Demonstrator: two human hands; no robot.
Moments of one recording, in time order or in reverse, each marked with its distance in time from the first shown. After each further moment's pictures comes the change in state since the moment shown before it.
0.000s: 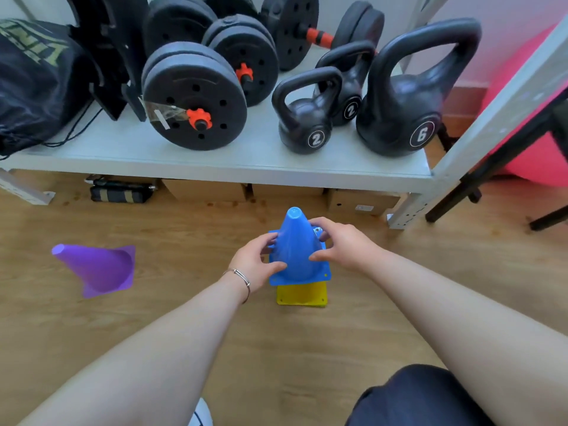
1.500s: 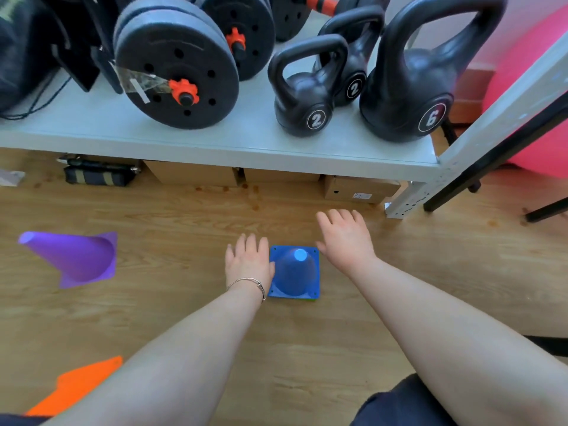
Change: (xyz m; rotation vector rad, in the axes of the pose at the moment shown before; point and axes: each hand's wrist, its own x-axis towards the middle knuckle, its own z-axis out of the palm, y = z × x) left_hand 0.018 -0.043 0.049 0.938 0.104 -0.010; right_hand 0.029 0.035 0.042 -0.677 0.250 0.008
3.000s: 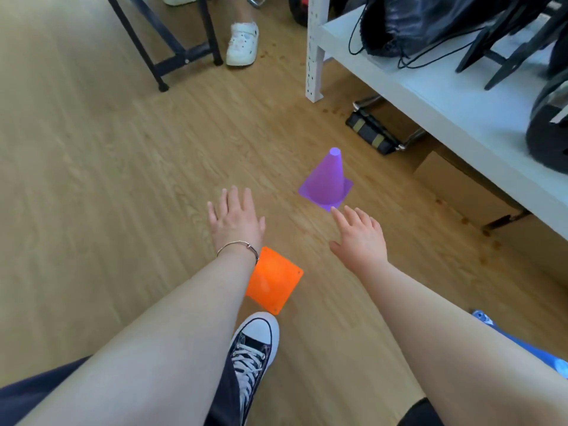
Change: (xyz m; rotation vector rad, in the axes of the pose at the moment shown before) left_hand -0.218 -0.355 -0.027 -0.177 0.365 -1.015; right_hand 0.000 -0.405 -0.001 -0.007 -0.101 -0.674
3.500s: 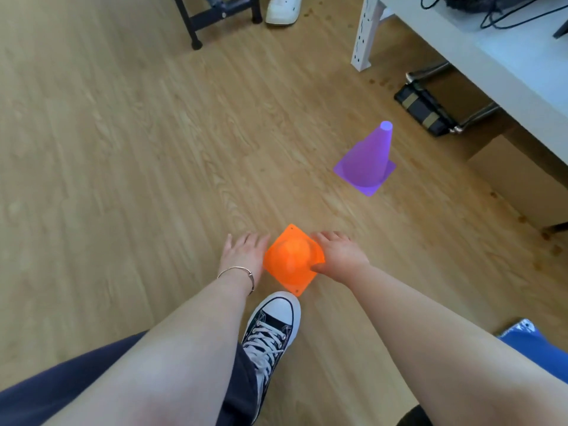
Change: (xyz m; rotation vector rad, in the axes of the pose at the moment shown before) left_hand -0.061 -0.096 0.081 0.162 -0.461 0.153; right_hand 0.009 -0.071 0.083 -0.030 -0.395 -0.249
